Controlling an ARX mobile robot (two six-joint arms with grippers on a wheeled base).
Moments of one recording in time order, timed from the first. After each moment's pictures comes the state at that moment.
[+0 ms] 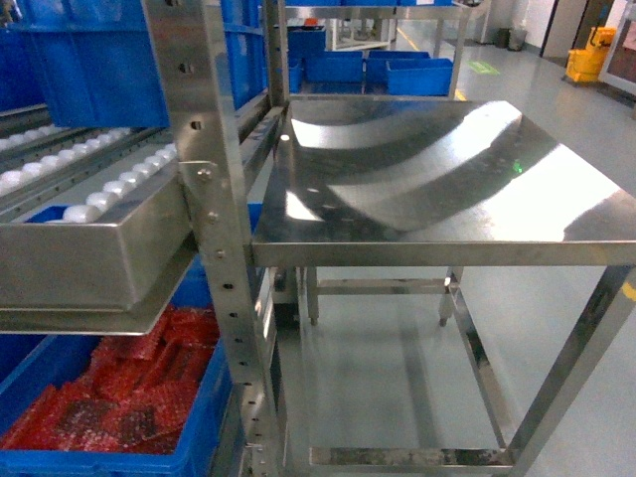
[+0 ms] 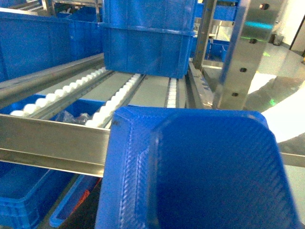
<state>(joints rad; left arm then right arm) -0.29 0.19 0.20 -0.07 -0.41 -0.08 0.00 0.01 0.01 0.00 0.00 0.00</state>
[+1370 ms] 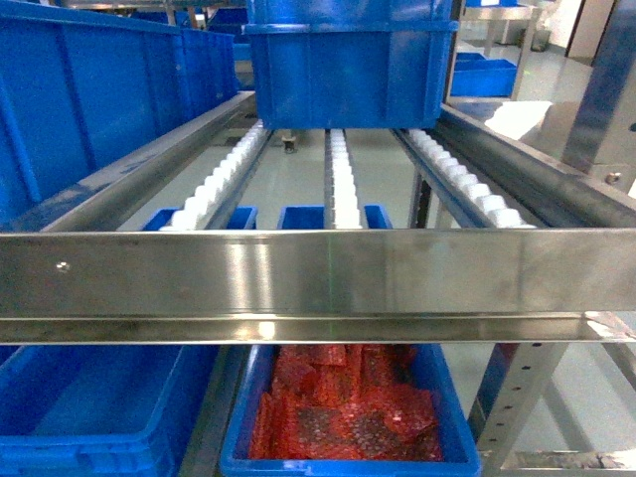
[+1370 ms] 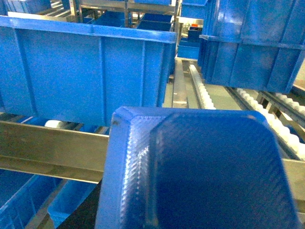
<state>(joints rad) -0.29 0.19 0.20 -0.07 -0.41 -0.08 0.00 0.01 0.01 0.00 0.00 0.00</state>
